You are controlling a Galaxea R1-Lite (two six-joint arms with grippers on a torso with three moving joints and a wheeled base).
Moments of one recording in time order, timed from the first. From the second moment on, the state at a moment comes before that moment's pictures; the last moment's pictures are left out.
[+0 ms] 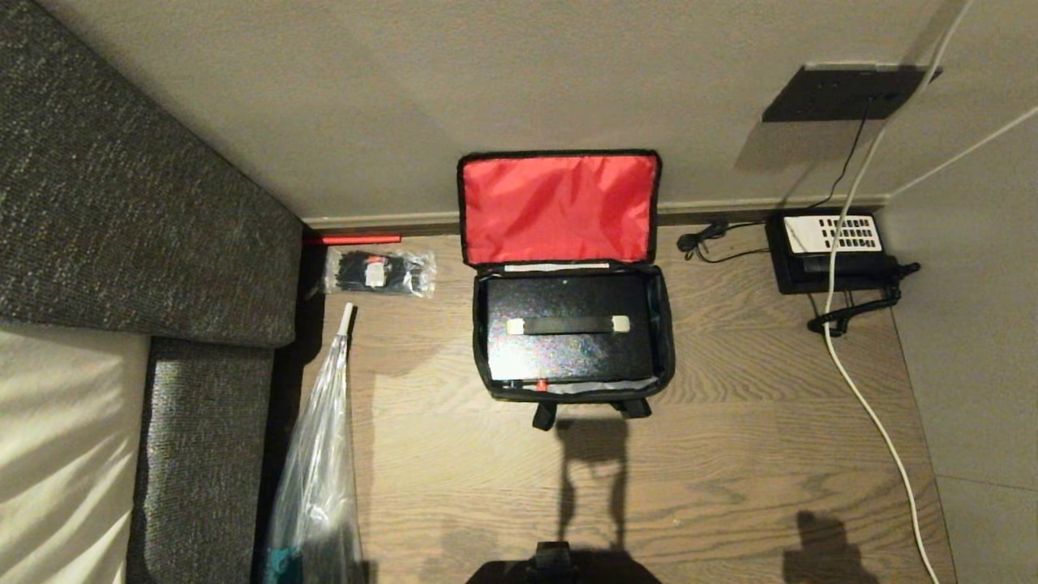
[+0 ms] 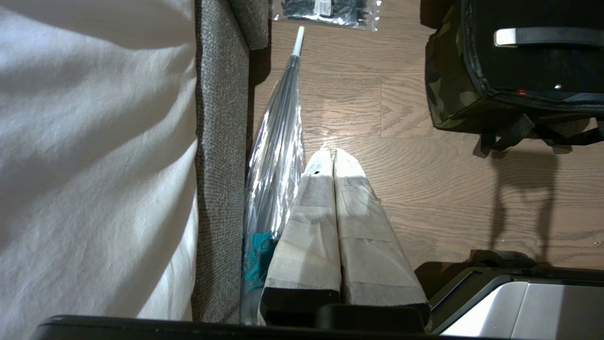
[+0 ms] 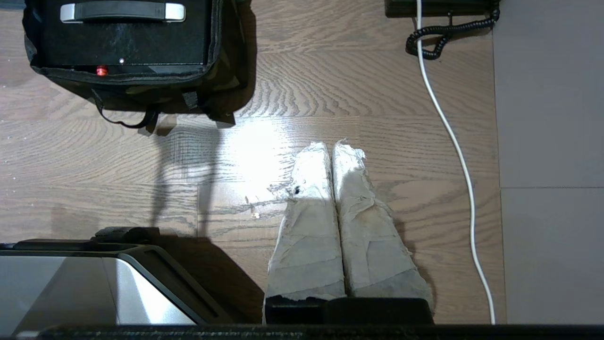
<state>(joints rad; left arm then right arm) 0.00 0.00 0.00 0.01 0.01 -0.01 0.01 0.00 0.00 0.00 0.01 -0.03</state>
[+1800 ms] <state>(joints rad) 0.00 0.00 0.00 0.00 0.01 -0.01 0.01 0.00 0.00 0.00 0.02 -0.09</state>
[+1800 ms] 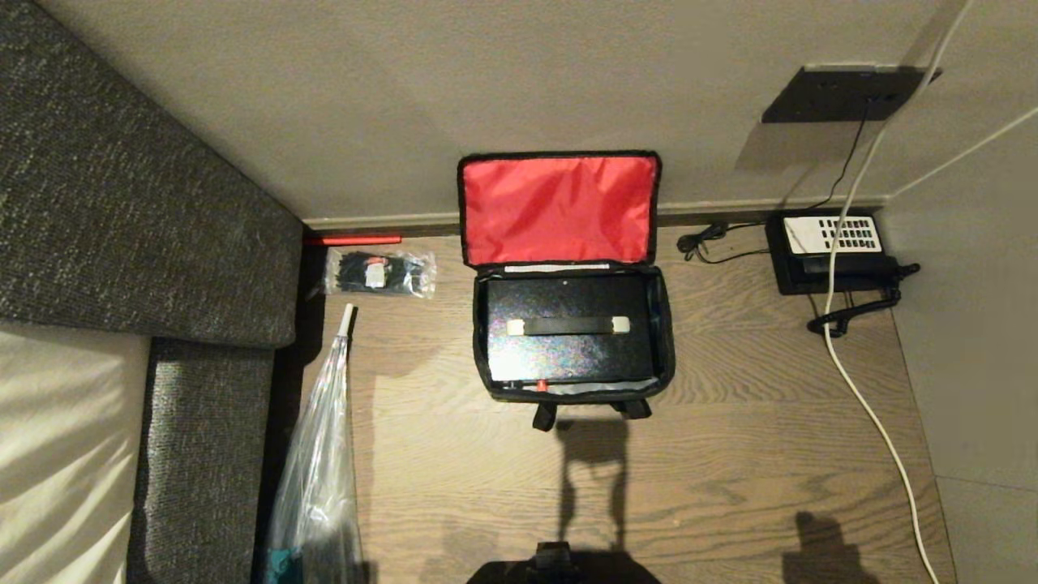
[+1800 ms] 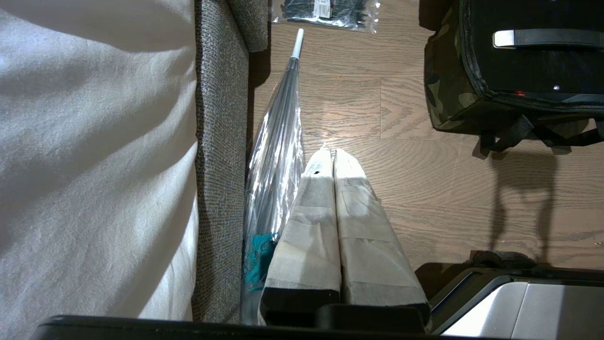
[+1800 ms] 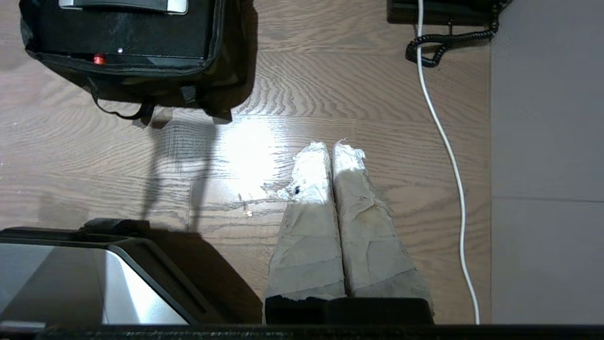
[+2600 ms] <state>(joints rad) 0.00 0.00 0.00 0.00 0.01 0.00 0.01 0.19 -0.84 0.80 0.20 -0.04</state>
